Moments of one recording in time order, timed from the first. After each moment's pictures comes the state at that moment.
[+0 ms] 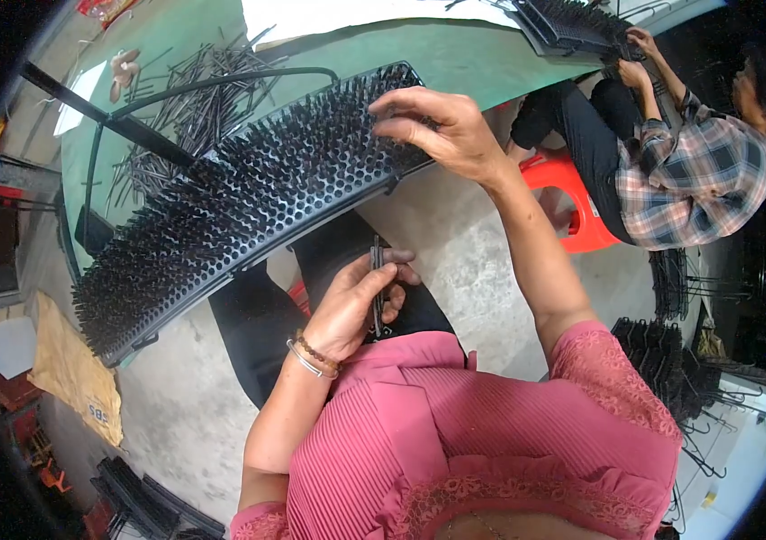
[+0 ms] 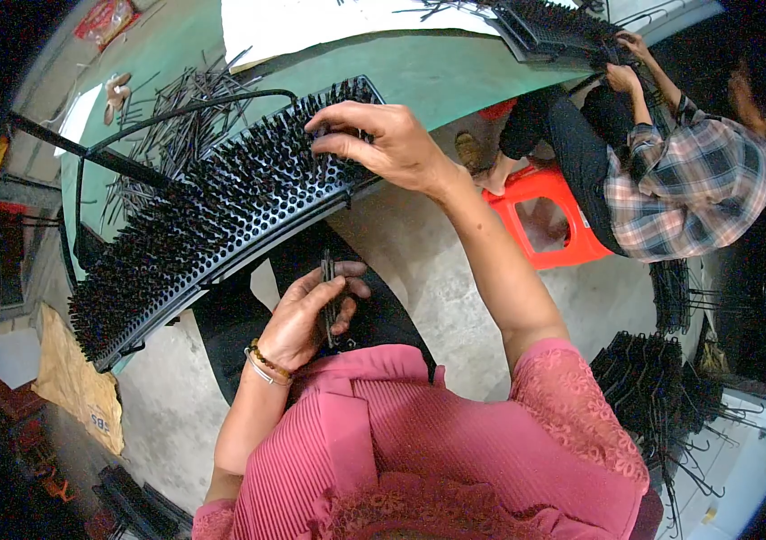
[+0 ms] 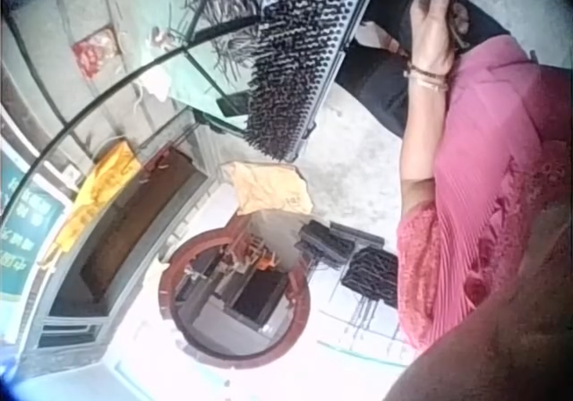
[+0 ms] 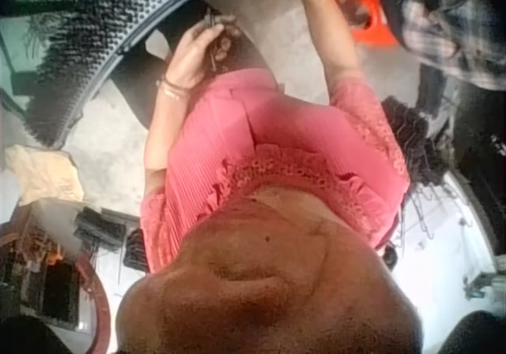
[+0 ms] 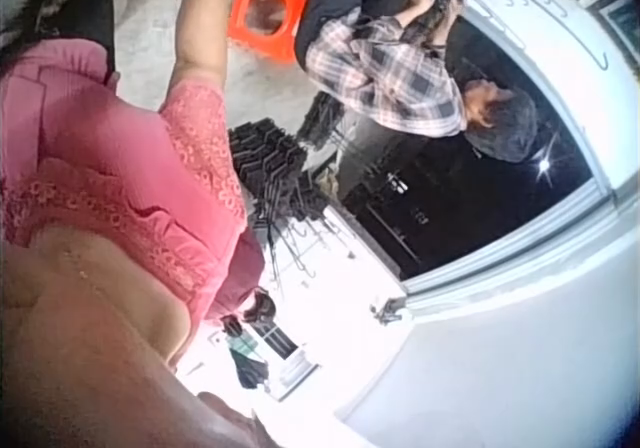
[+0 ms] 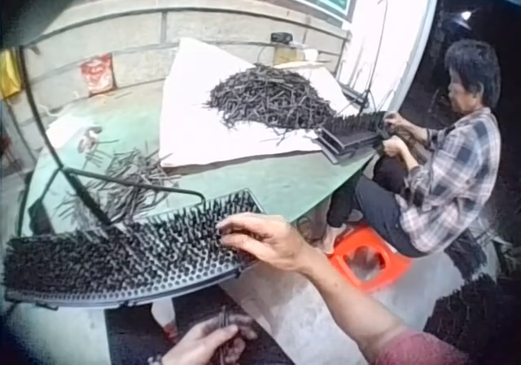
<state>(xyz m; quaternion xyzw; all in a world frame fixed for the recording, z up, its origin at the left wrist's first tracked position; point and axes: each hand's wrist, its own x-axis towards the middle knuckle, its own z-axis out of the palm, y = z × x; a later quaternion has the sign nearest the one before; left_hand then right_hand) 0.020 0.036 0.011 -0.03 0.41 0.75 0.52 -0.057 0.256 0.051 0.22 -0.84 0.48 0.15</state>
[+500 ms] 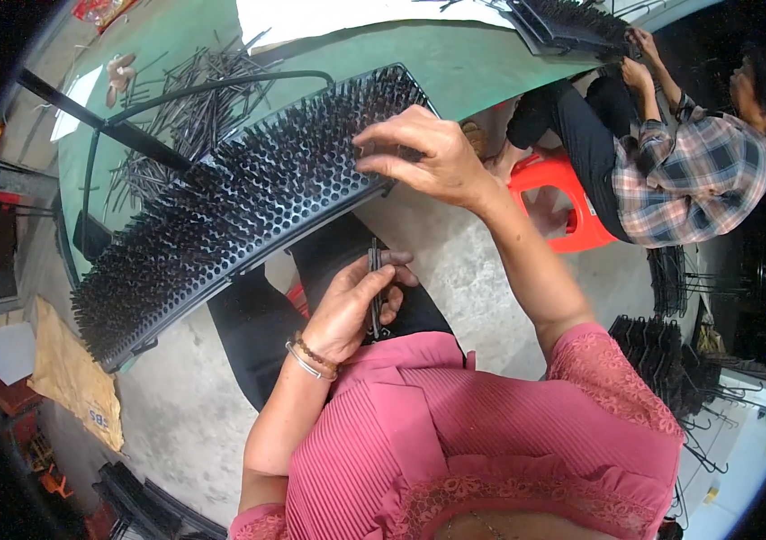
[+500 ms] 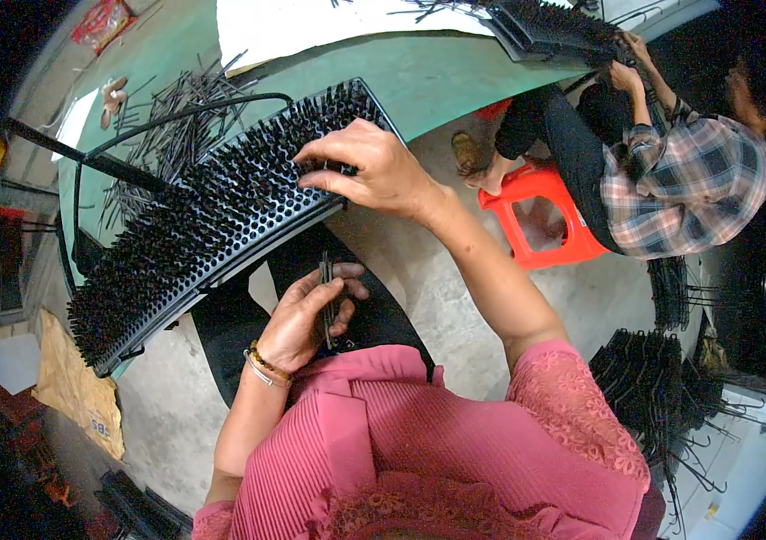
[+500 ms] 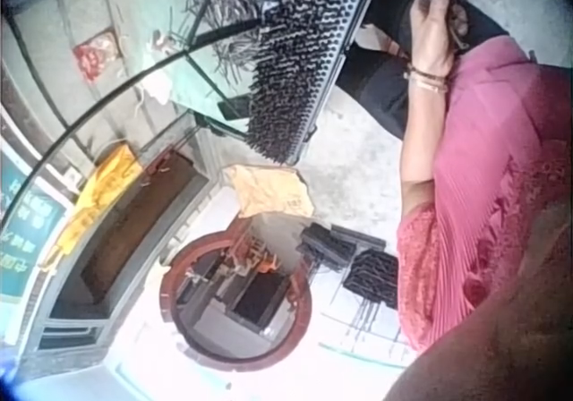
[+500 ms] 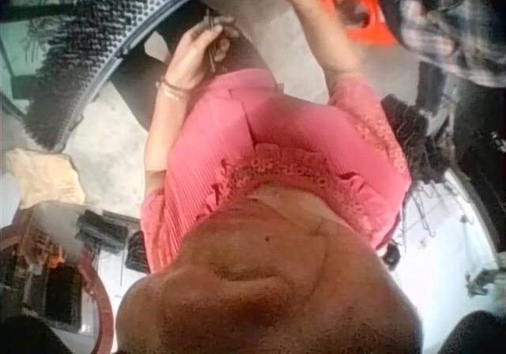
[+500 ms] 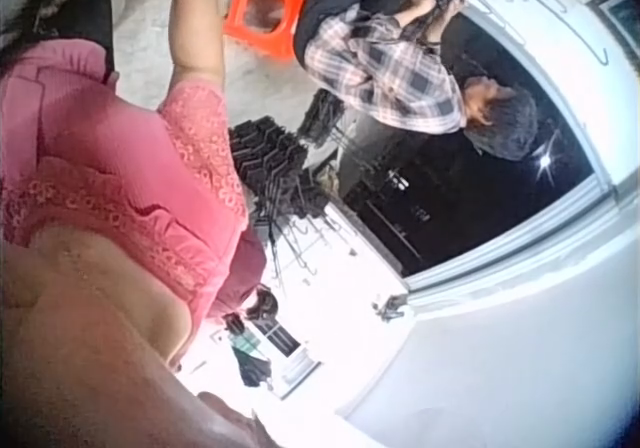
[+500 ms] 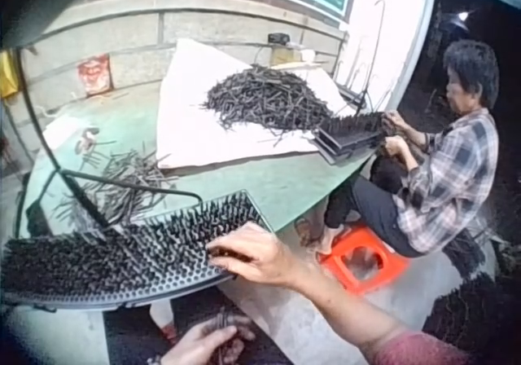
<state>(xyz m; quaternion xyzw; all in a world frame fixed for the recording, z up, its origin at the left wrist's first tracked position) 0.019 0.037 0.010 -0.03 0.41 0.75 0.52 -0.050 0.242 0.038 0.28 -0.86 0.34 0.26</state>
